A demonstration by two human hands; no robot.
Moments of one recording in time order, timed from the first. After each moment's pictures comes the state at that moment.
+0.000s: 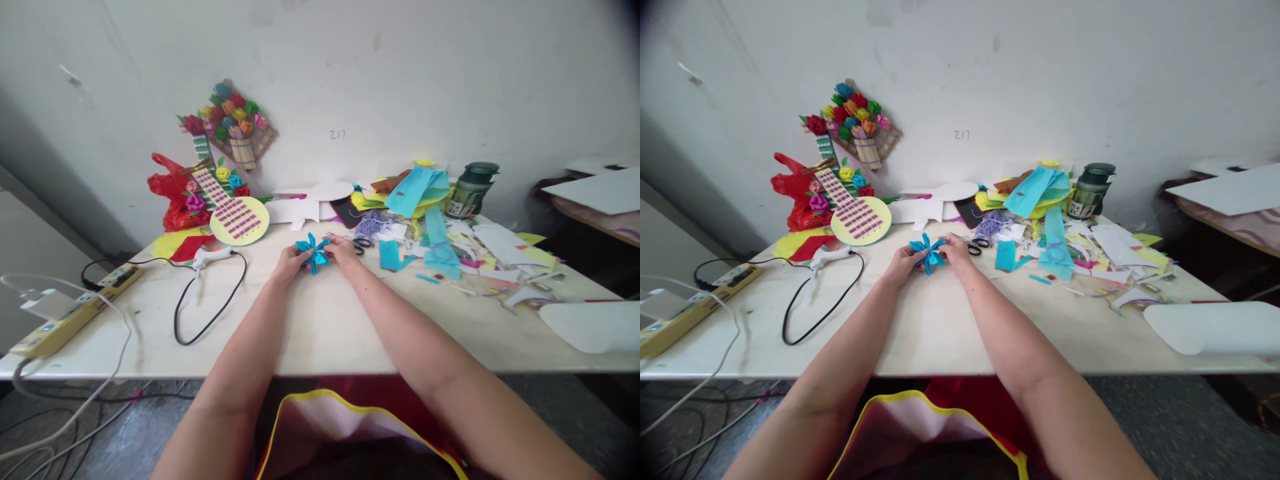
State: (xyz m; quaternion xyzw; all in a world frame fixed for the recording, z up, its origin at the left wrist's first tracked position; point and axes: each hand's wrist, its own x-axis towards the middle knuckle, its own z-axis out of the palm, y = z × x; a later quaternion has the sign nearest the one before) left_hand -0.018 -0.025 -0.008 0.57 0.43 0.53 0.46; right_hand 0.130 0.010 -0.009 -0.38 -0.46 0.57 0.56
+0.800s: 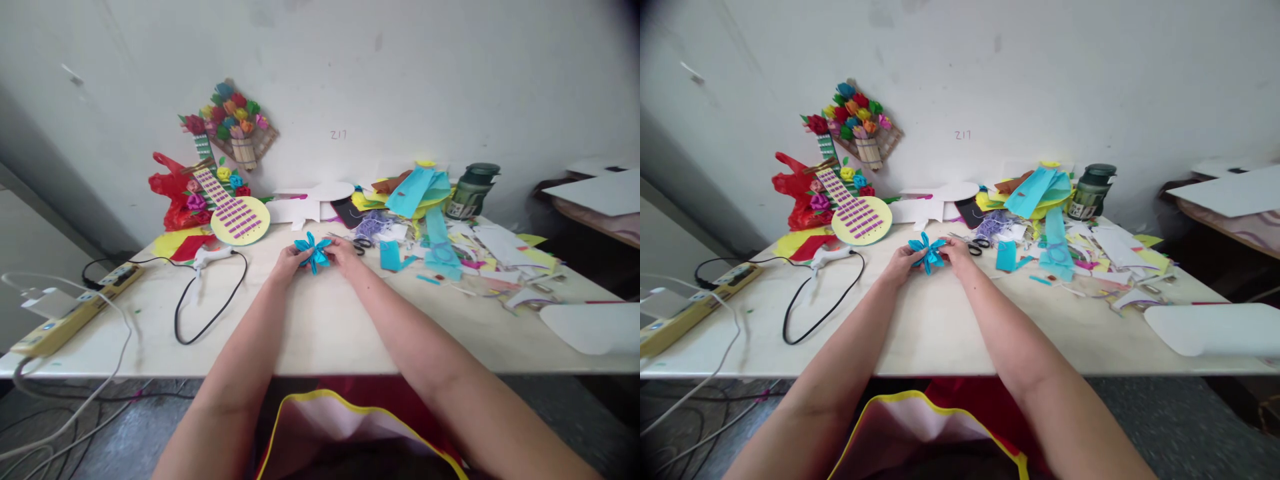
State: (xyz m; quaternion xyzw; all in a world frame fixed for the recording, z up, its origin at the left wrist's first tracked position) left_hand -0.020 -0.029 -0.004 0.54 0.42 0.53 0.50; right_hand 0.128 0.010 -0.010 -0.36 -0.39 0.65 0.55
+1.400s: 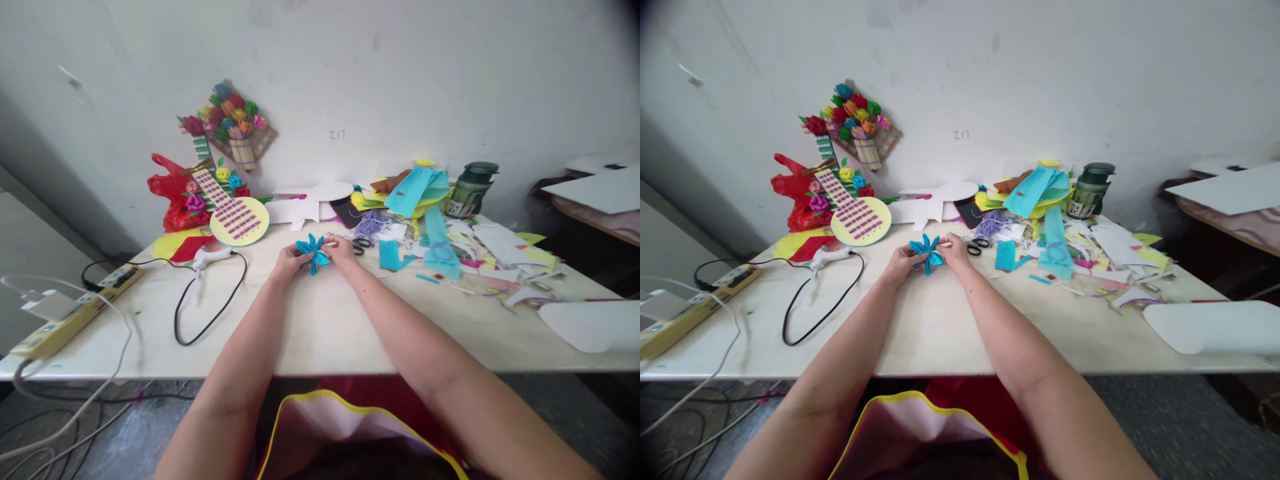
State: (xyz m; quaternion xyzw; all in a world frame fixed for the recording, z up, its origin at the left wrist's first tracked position) left_hand -0.022 -0.024 -0.008 0.58 0.40 0.53 0.47; right_hand 0.127 0.013 -0.014 -0.45 -0.54 0.46 0.55
